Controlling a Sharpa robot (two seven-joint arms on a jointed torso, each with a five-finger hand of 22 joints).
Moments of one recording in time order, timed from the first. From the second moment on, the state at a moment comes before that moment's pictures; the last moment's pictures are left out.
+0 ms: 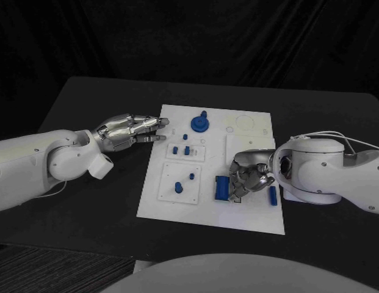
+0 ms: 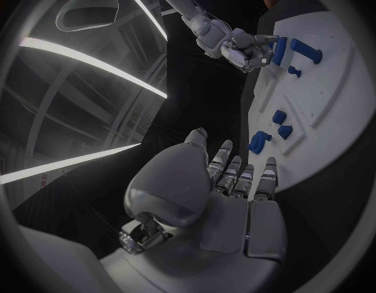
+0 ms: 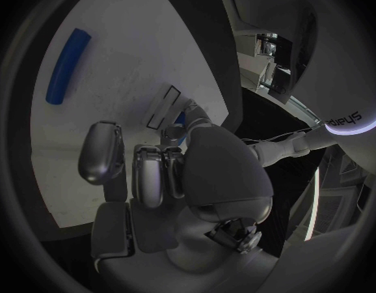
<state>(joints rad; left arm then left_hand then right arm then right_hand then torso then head) 1.25 -0.89 -0.21 1.35 -0.18 0.39 0.36 1.39 0.28 -0.17 0.28 0.43 0.47 0.15 0.12 0.06 0.09 0.13 0.22 0.04 0.03 0.15 0.03 0.01 0.16 0.09 0.28 0.04 0.18 1.28 -0.97 -0.21 1.89 -1.28 0.10 -0.44 1.30 -0.02 -0.01 0.13 0.24 0.96 0.00 0.89 1.31 1.47 -0.06 1.57 1.31 1.47 -0.11 1.57 1.31 0.07 1.46 0.00 1.13 1.31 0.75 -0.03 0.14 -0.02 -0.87</state>
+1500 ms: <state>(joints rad) 1.25 -0.89 -0.21 1.35 -0.18 0.39 0.36 1.39 0.28 -0.17 0.28 0.42 0.48 0.15 0.13 0.06 0.10 0.14 0.23 0.04 0.03 0.16 0.04 0.02 0.16 0.09 0.28 0.04 0.18 1.42 -1.07 -0.21 1.83 -1.16 0.25 -0.60 1.14 0.05 -0.10 0.19 0.26 1.19 0.02 0.16 0.56 1.47 -0.04 1.57 1.31 1.47 -0.10 1.57 1.31 0.09 1.47 0.01 1.08 1.31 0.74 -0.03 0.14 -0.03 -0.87</state>
